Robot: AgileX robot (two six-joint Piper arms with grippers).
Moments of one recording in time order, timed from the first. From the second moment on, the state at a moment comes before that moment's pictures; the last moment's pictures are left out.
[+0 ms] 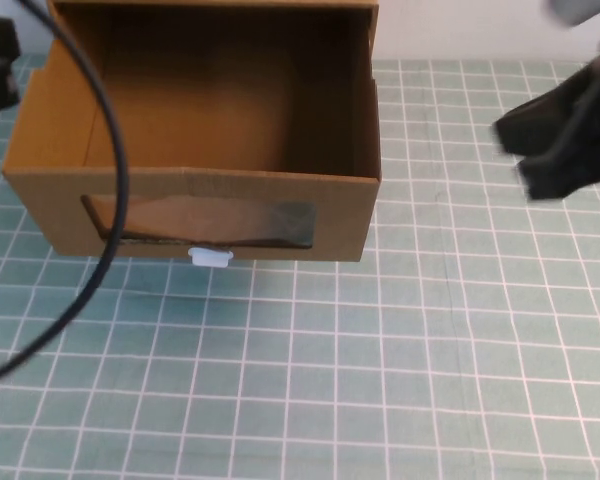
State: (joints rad) right arm 0.48 1.20 -1.35 0.13 0.92 -0.32; left arm -0.24 0.94 -1.05 -0.37 0.51 0.24
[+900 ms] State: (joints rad) right arm 1.20 1.46 -1.33 -0.66 0.87 0.00; left arm -0.09 1.80 -1.93 -0.89 0.97 0.70
